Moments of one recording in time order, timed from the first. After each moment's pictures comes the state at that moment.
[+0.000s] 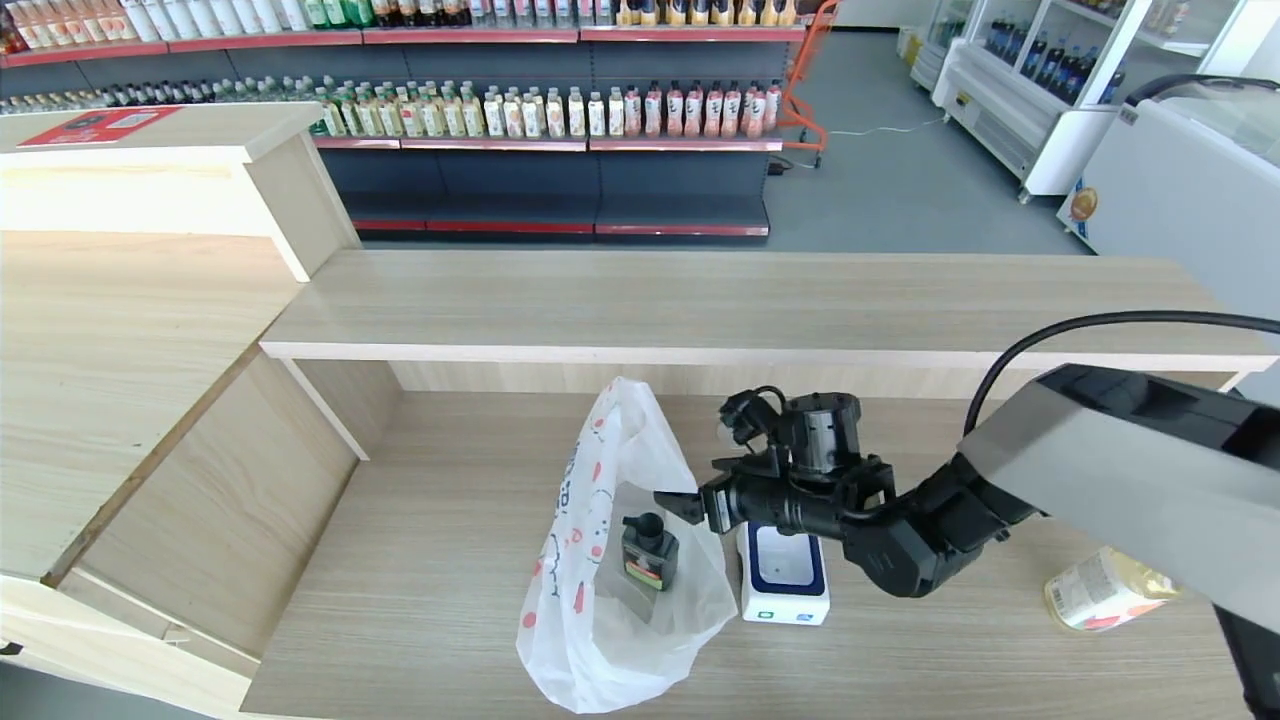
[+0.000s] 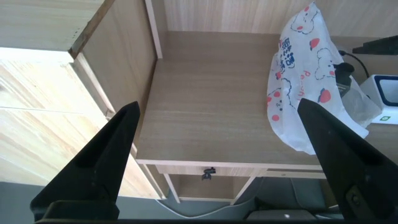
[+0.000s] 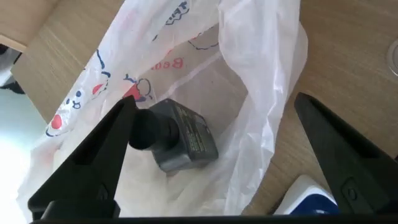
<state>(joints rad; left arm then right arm) 0.00 0.00 0.00 0.00 -0.02 0.00 0.52 2.27 -1.07 -0.83 0.27 0.01</state>
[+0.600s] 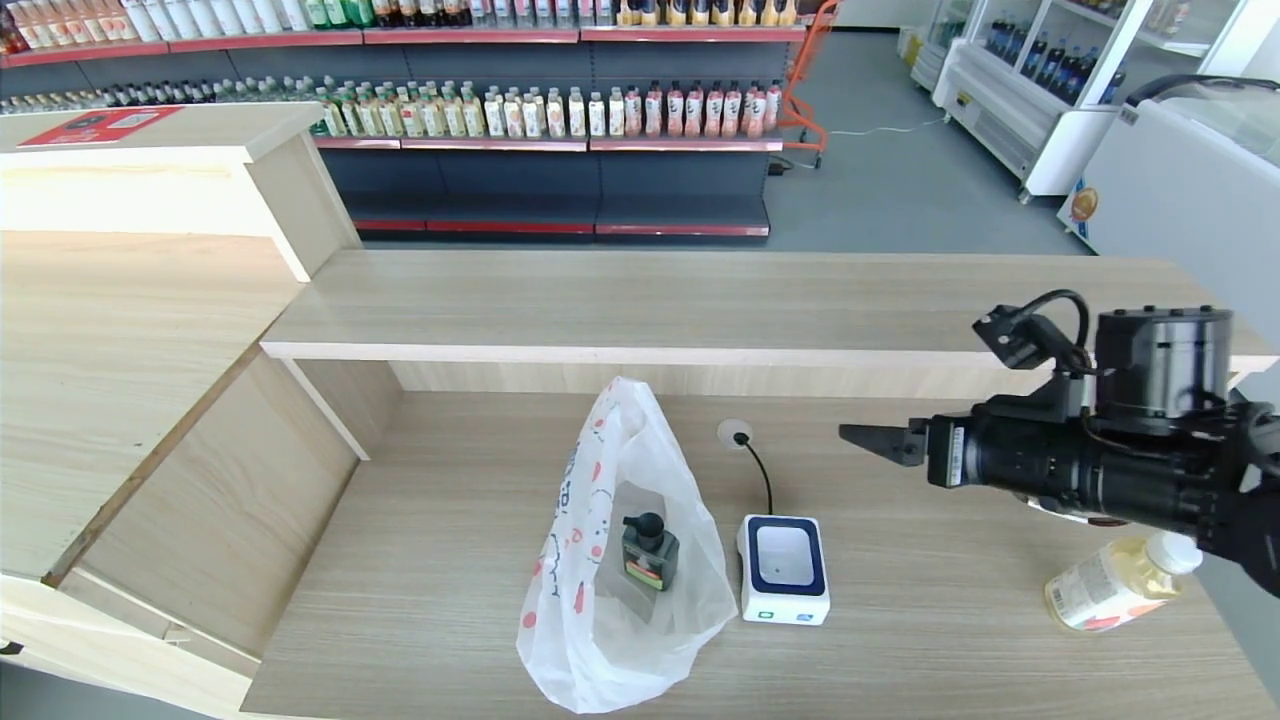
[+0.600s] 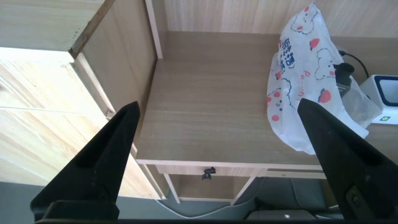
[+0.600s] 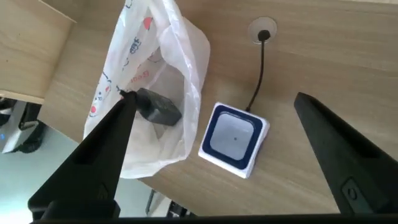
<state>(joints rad) 0.00 0.00 0.00 0.00 -0.02 0.00 0.26 1.59 -0.70 -0.55 0.27 0.11</state>
